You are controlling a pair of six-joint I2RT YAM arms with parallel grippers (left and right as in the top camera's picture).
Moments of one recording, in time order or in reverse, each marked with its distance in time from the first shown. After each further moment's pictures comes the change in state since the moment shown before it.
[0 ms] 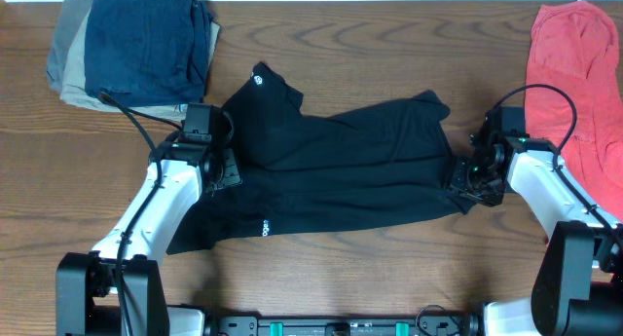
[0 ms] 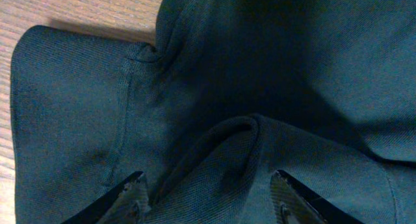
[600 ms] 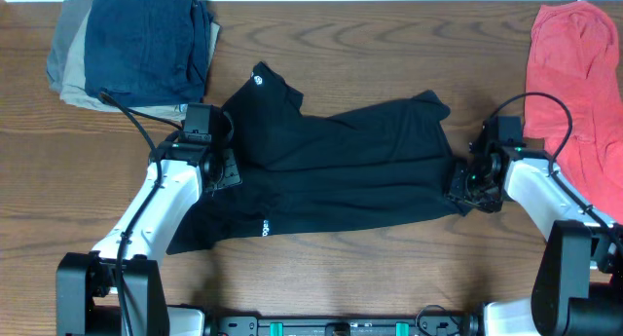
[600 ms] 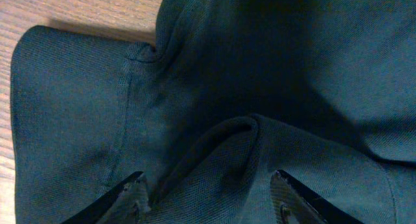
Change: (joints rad) left arm 0.000 0.000 0.000 0.000 0.000 0.000; right arm 0.000 -0.002 -0.075 0.078 0.025 -0.002
